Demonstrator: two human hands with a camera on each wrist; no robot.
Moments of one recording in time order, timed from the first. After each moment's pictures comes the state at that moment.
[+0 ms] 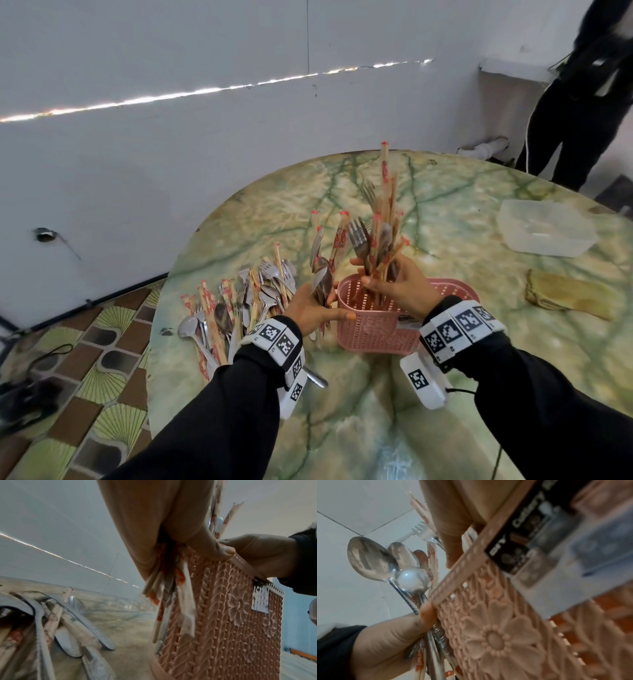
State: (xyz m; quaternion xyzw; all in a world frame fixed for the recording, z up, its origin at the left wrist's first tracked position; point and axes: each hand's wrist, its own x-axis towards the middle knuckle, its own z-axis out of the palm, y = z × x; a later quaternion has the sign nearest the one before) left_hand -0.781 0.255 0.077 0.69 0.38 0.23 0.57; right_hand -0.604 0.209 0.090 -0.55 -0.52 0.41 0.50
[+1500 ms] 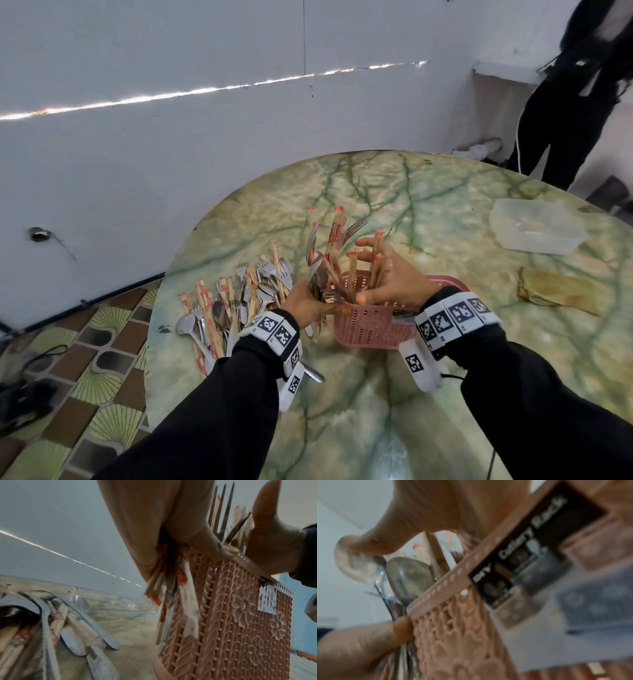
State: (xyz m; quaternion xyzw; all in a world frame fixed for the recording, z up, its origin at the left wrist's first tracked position) left_hand -0.782 0.253 0.084 0.70 0.39 0.22 0.55; right_hand -0.601 0.209 0.102 -0.55 -0.57 0.45 0.40
